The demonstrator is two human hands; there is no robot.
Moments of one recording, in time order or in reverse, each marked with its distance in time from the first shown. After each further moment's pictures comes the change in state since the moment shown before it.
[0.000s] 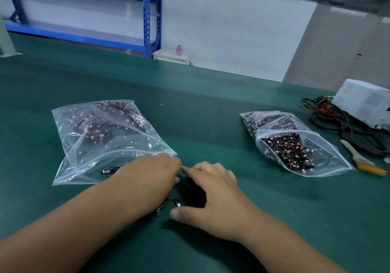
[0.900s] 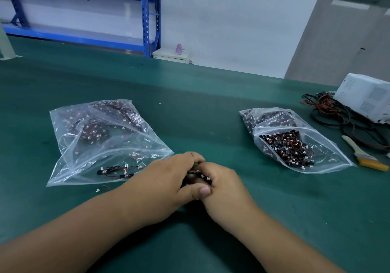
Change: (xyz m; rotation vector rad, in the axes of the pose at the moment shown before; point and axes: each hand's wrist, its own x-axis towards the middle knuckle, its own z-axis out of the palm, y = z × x) left_hand -0.003 0.026 -0.001 -0.495 0.066 0.141; right_hand -0.002 0.001 0.000 0.444 0.147 0.197
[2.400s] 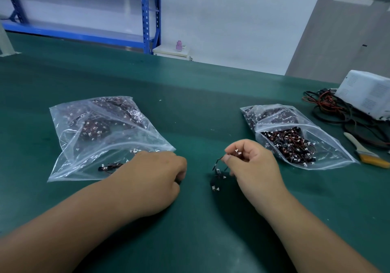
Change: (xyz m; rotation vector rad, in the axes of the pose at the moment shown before) left_hand -0.003 -0.011 -0.011 0.377 -0.062 -0.125; right_hand 0.014 0.022 -0.035 0.339 0.387 0.139
